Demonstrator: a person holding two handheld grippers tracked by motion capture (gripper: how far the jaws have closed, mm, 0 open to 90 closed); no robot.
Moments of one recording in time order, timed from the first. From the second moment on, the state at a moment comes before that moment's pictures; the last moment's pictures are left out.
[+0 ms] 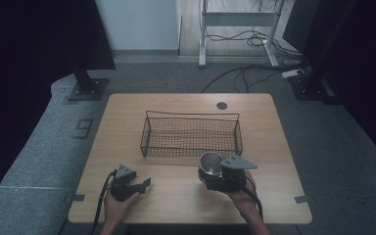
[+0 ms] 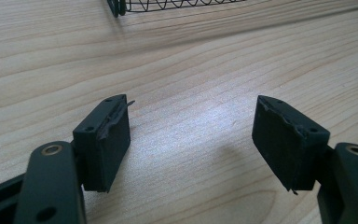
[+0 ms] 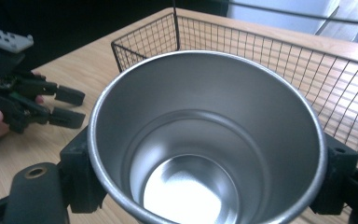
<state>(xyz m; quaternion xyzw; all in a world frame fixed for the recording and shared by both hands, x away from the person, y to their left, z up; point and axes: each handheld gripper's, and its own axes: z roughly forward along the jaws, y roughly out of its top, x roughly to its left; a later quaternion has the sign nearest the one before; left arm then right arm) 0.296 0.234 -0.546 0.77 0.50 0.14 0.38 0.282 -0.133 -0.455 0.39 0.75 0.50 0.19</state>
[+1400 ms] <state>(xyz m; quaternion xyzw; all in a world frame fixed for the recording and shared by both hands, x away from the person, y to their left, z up) 0.298 0.230 -0.546 0.78 0.48 0.15 0.37 0.344 -0.157 -0.362 0.43 0.72 0.49 0.23</state>
